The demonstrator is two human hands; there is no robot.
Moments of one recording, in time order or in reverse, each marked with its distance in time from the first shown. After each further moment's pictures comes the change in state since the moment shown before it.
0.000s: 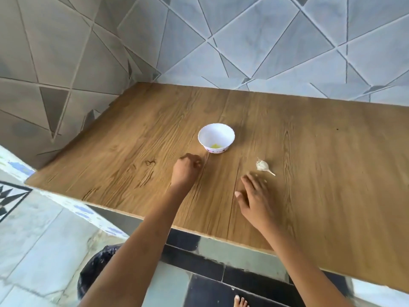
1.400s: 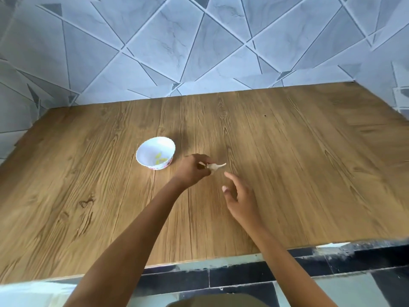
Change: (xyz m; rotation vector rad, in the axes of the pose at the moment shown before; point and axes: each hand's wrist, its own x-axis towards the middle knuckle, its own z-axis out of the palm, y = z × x) left_hand 0.026 0.110 0.058 -0.290 -0.490 0.465; right_hand -0.018 0.038 -0.031 0.538 0.270 0.312
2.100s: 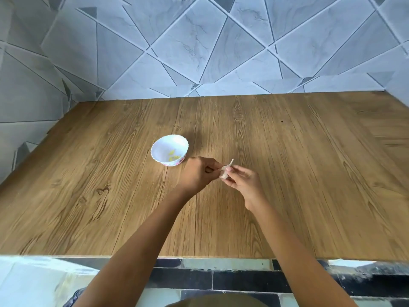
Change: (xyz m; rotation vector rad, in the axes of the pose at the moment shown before) left_hand -0.030 0.025 -0.002 -0.003 0.157 -0.024; right_hand 0.048 -0.026 -0.008 0.852 -0.094 0.463
